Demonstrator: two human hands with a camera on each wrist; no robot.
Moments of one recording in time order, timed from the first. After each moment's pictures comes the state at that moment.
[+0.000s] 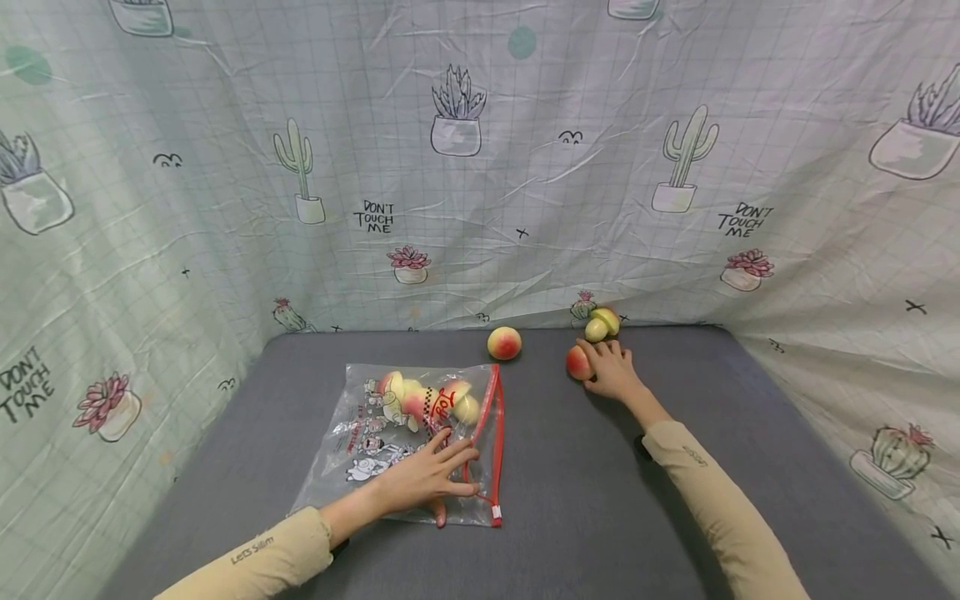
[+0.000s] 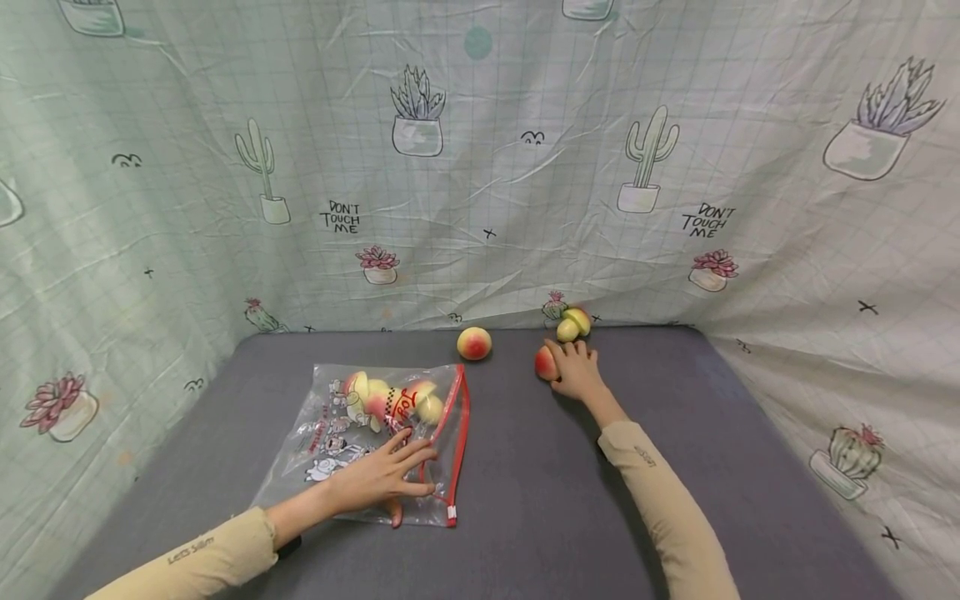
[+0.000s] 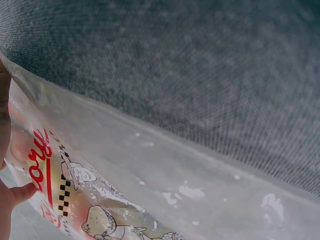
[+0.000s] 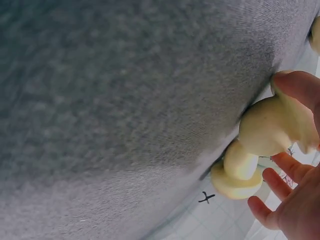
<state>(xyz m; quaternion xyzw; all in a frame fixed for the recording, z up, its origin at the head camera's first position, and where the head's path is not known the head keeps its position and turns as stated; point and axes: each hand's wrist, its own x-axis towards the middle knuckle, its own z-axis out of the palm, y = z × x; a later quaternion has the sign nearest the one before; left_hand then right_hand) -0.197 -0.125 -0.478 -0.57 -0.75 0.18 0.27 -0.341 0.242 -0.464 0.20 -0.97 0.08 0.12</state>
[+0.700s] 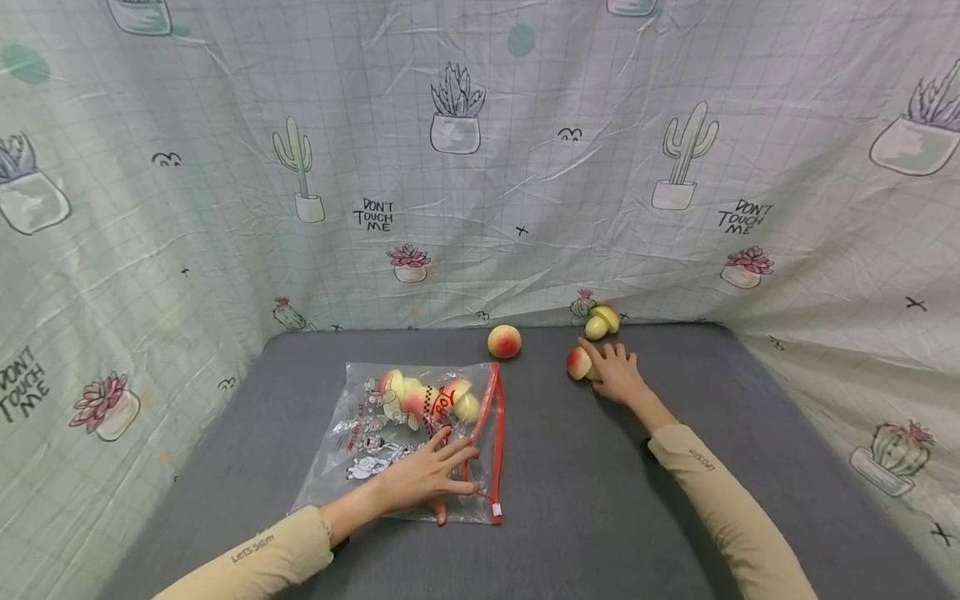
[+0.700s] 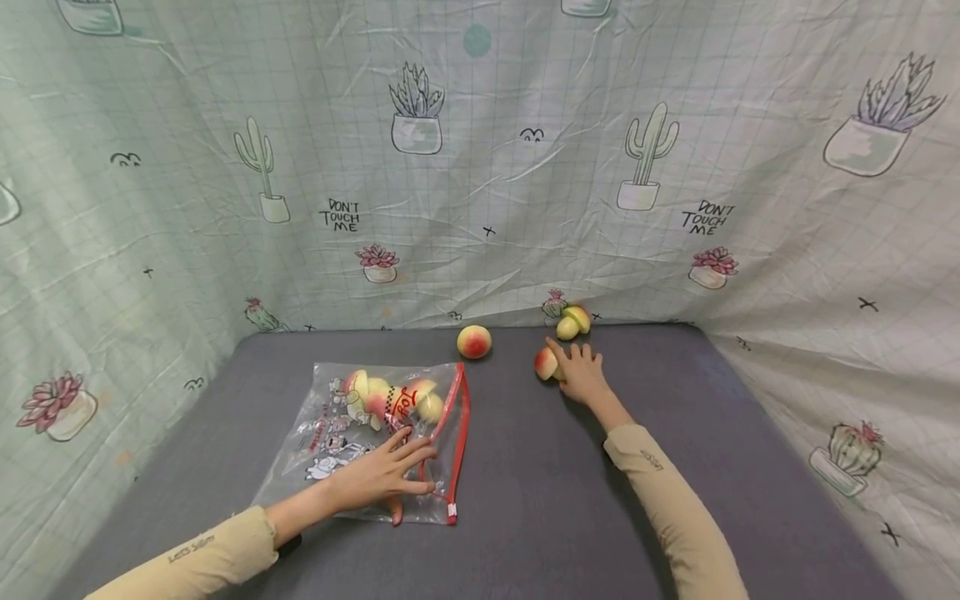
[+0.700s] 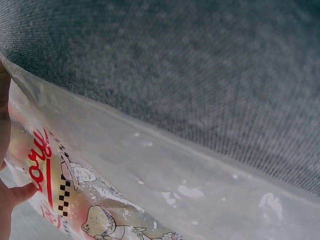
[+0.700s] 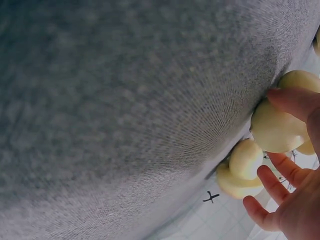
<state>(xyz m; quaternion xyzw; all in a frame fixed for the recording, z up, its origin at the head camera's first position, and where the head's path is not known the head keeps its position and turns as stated) -0.197 -0.125 -0.478 -0.57 -0.76 0.17 0.26 -0.334 0.247 -0.469 0.21 -0.97 0.05 0.14</state>
